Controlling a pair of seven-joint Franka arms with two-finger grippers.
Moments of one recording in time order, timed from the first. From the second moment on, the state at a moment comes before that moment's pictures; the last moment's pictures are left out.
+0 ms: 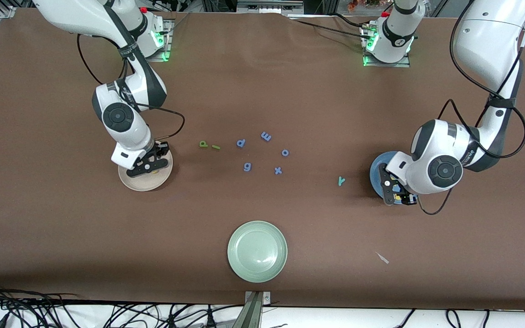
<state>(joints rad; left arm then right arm) 0.03 0.58 -0.23 -1.67 0.25 2.02 1.06 0.21 0.36 0.09 -2.14 -0.23 2.41 0.10</state>
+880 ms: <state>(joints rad) 0.00 0.55 -0.45 -1.70 0.25 2.03 -0.14 0.24 0.37 0.27 -2.15 -0.23 2.43 0.66</state>
